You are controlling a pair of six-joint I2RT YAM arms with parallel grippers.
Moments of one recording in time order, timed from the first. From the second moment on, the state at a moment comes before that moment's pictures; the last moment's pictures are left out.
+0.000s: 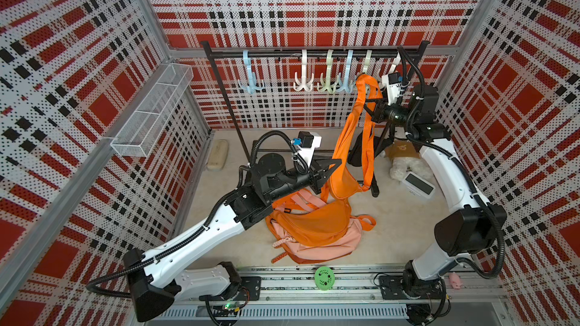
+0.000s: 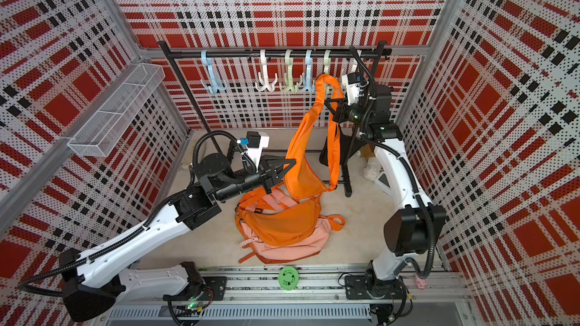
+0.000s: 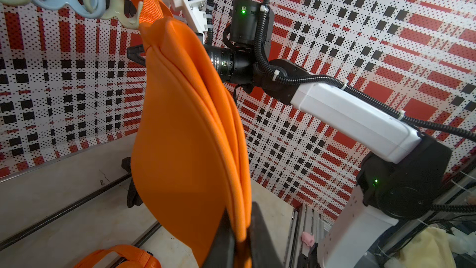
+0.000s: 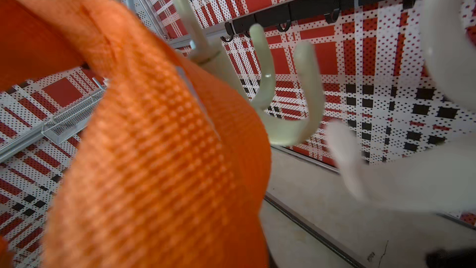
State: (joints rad) left arm -0.89 1.17 1.18 0.04 0.22 -0.34; right arm 0.10 1.66 1.75 -0.25 -0.71 0.24
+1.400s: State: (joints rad) left arm -0.90 1.21 1.03 0.04 0.20 -0.42; right arm 0.11 1.63 1.67 -0.36 -0.60 0.23
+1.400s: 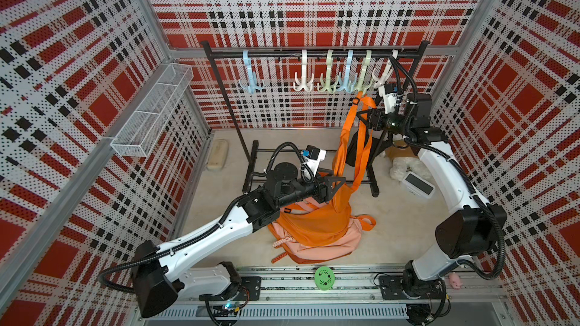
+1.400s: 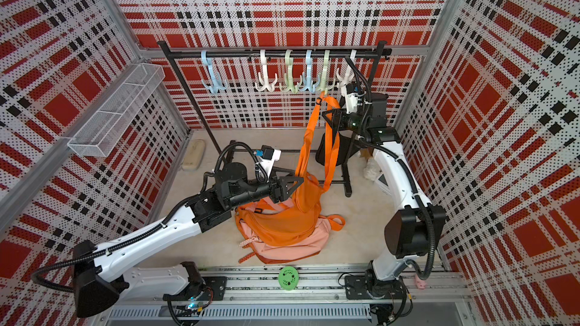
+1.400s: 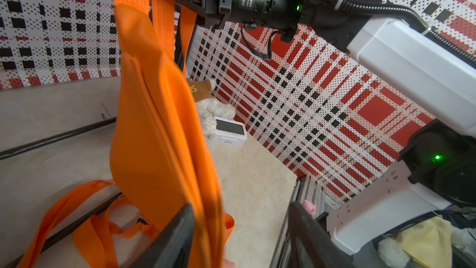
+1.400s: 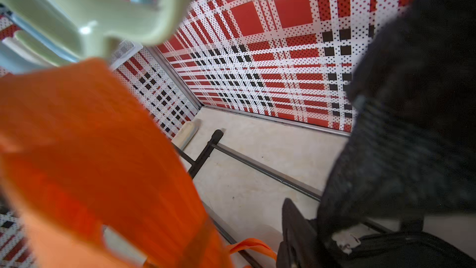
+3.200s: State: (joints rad) left arm -0.16 0.36 0.54 -0.29 0.12 -0.83; right arm 1.09 1.40 1.14 -0.83 -0.07 0.02
